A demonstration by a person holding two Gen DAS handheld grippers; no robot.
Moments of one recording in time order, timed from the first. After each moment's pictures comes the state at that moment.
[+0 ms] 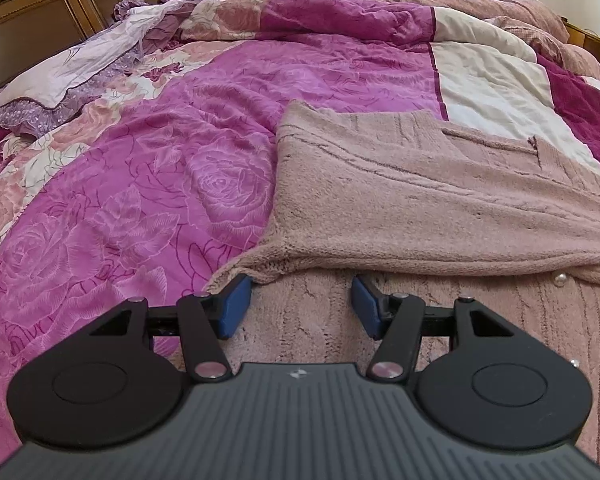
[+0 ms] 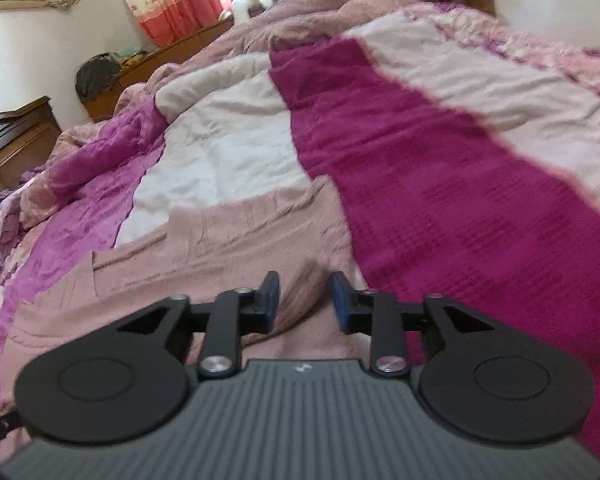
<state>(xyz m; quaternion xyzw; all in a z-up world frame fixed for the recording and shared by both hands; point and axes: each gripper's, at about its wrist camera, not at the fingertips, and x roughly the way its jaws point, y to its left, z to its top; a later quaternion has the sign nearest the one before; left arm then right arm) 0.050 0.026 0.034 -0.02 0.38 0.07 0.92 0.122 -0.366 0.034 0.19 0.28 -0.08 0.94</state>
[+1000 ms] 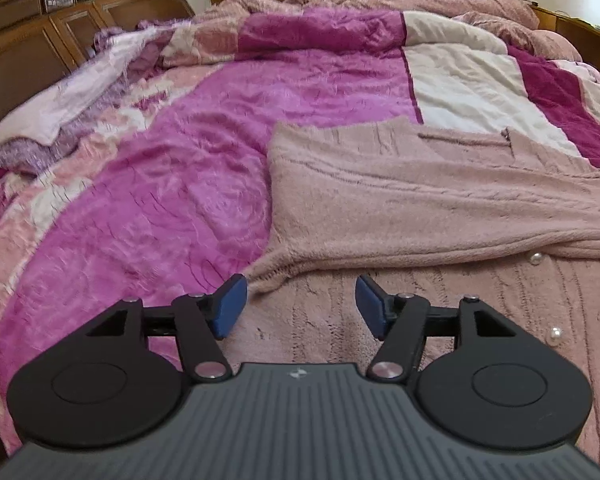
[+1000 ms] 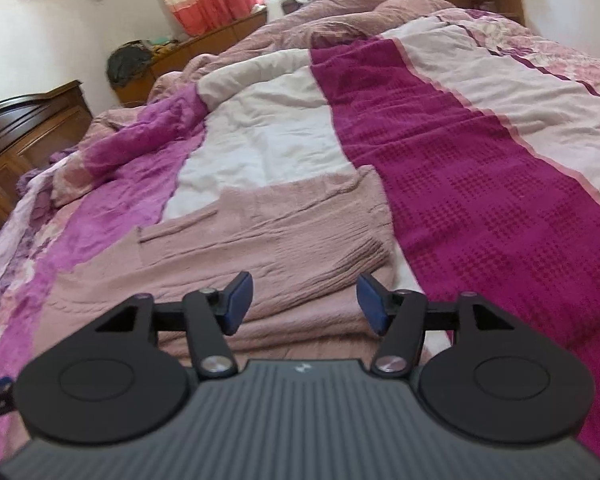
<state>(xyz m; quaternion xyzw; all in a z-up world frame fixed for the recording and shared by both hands) 0.025 0.026 0.058 0.03 0.36 0.04 0.93 0.094 -0.339 0.049 0.18 0.29 -0.03 0.94</state>
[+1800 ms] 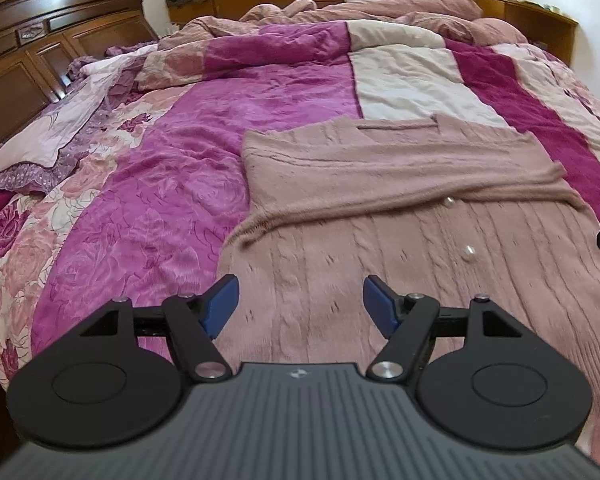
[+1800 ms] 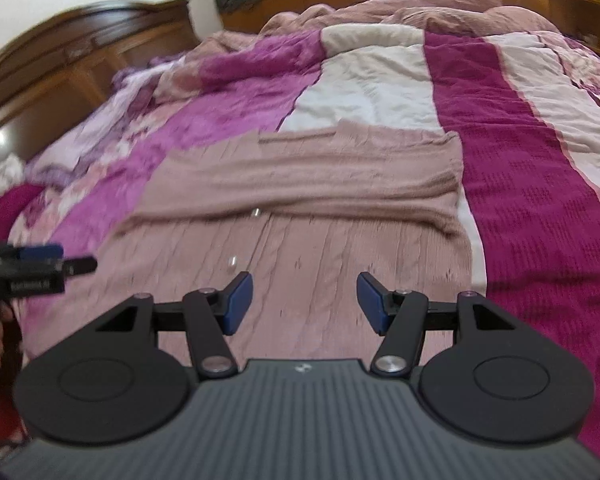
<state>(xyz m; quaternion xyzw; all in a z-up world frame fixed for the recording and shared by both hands) -0.080 0.011 0.099 0.06 0.35 -0.02 0.93 -0.014 -0.293 0.078 0.06 0.34 0.12 0.93</state>
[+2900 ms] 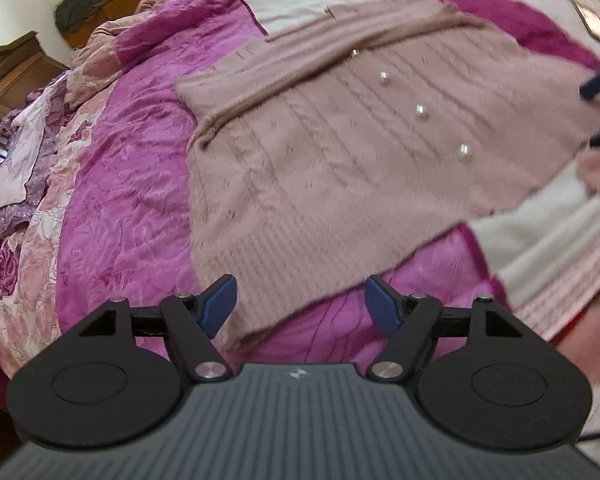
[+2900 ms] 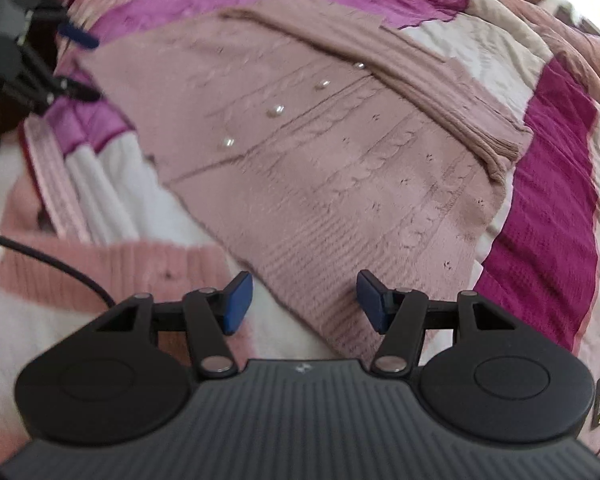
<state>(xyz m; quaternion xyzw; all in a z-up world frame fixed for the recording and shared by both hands) -0.178 0.028 0.066 0.24 0.42 -0.13 0.87 -0.095 -0.267 0.054 -0.24 0.43 0.24 0.84</state>
